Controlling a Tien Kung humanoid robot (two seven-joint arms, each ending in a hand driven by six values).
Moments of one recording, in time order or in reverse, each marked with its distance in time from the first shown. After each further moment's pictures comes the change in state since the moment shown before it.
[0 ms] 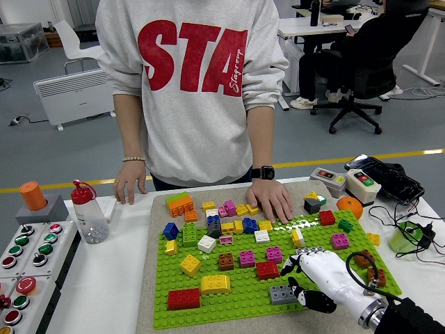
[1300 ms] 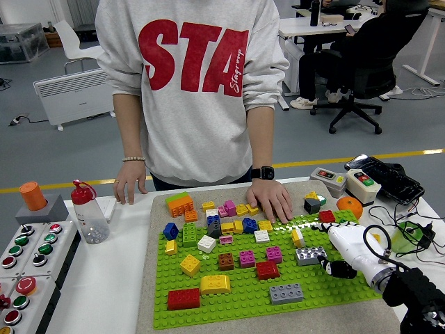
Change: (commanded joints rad) left arm -0.015 0.002 0.006 0.000 -0.012 -0.003 -0.002; right arm 0.115 0.057 0.064 -0.266 -0.086 0.053 -0.072
